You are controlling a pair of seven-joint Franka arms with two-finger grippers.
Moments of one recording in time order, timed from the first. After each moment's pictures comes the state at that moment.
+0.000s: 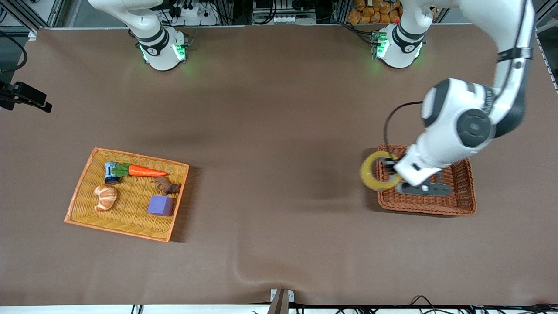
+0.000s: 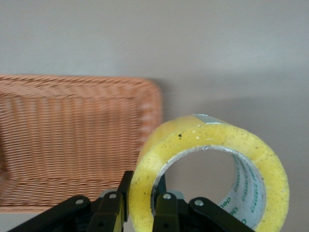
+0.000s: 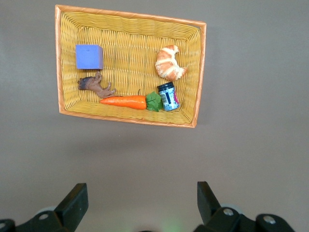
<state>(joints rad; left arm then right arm) -0.13 0.34 -0.09 -1.72 -0.01 1.99 -0.13 0.11 -0.04 -0.23 -1.61 -0.01 1.50 -0.05</state>
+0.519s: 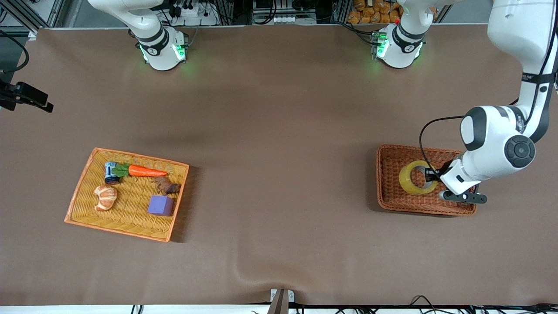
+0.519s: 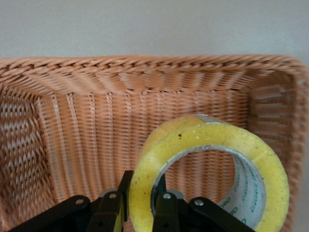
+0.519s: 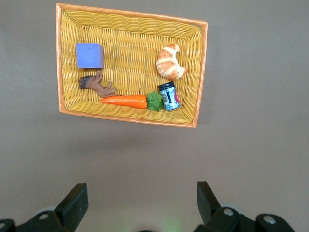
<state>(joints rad) 0.08 0.43 -0.09 -1.89 -0.01 2.26 0.14 0.11 -0.04 -0.23 -1.61 -0.01 1.50 -0.05</state>
